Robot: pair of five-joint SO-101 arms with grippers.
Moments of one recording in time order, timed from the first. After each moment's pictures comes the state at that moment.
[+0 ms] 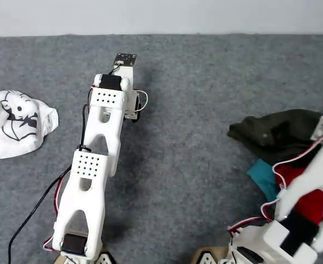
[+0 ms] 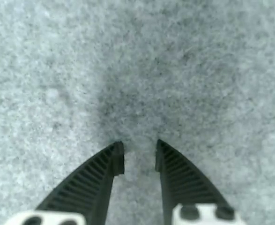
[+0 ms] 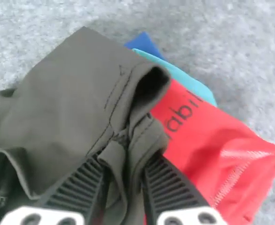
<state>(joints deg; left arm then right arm) 5.8 74.5 -78.4 99.3 8.6 38.3 -3.2 -1.5 74.6 10.1</state>
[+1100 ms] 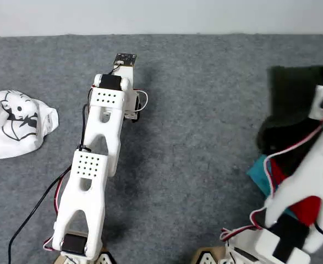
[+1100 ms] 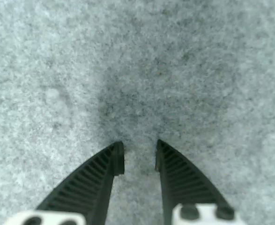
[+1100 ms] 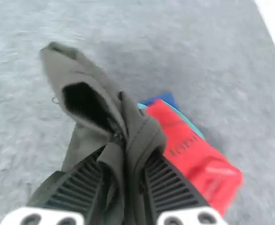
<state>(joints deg) 5.8 74.5 -78.4 99.3 8.6 30.2 -7.3 -36.4 100.5 13.6</state>
